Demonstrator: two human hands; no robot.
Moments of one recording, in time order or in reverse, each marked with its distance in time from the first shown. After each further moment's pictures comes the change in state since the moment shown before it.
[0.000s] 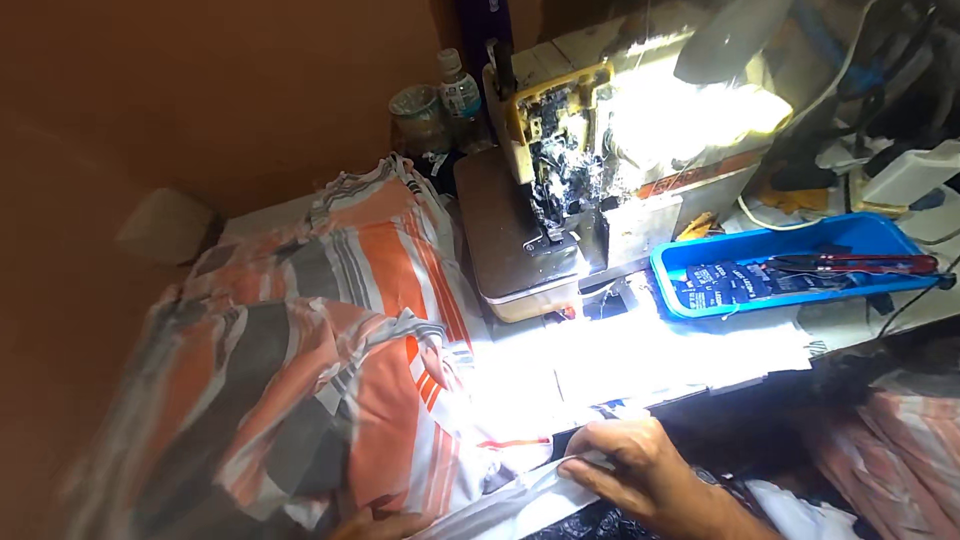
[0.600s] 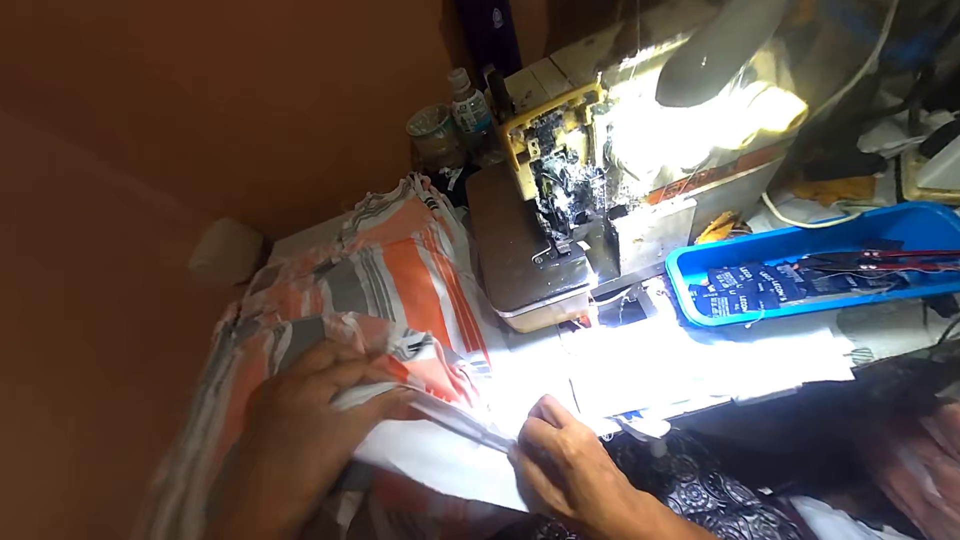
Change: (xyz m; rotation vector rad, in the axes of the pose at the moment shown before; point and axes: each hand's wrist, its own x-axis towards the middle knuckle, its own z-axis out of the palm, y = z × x) left_hand 0.115 0.012 -0.045 0.685 0.053 0.105; right_hand 0.032 -0.013 0.060 0.019 0.063 0.130
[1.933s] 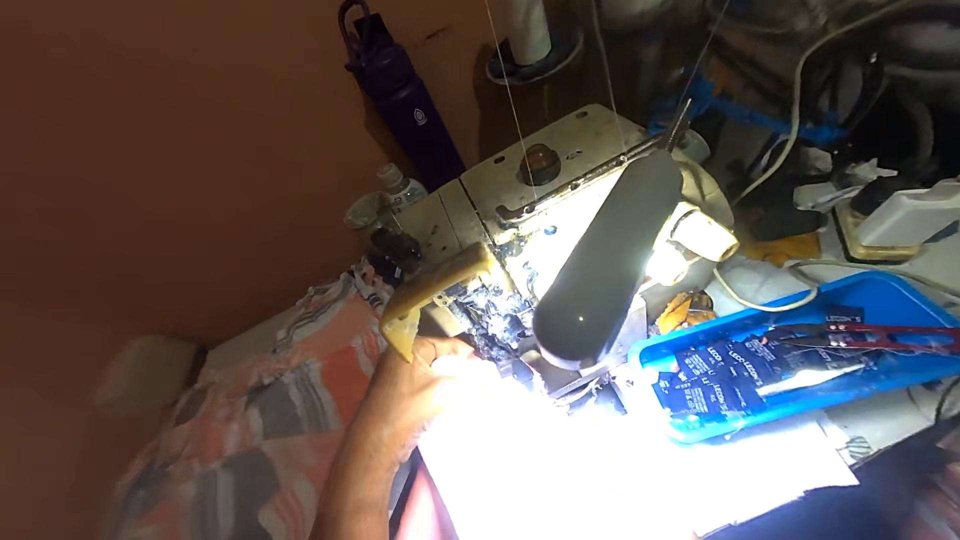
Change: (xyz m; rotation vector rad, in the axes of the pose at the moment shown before) left_hand 0.152 0.102 0.069 -0.628 -0.243 -0.235; right_hand 0.023 -0.014 -0.090 0.478 0.287 0.624
